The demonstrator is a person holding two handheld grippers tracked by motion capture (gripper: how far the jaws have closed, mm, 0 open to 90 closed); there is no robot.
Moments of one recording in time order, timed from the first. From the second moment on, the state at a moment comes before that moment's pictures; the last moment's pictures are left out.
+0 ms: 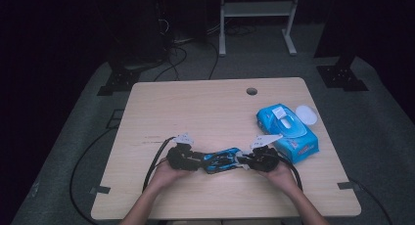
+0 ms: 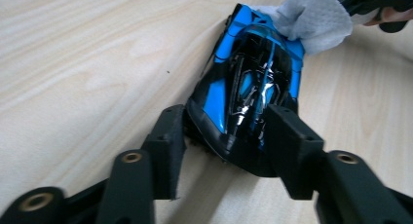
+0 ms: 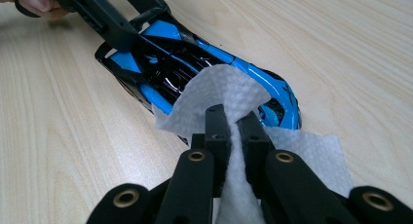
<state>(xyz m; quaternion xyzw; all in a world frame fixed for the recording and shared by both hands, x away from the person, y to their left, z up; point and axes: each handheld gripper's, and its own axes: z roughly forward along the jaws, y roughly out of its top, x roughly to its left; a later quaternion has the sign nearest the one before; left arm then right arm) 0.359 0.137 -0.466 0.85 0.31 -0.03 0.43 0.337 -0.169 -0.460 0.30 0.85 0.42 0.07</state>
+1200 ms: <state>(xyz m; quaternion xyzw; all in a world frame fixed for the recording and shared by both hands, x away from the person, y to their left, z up) 0.345 0.132 -0.461 0.86 0.27 0.02 0.43 0.334 -0.187 -0.450 0.31 0.85 0.42 0.09</state>
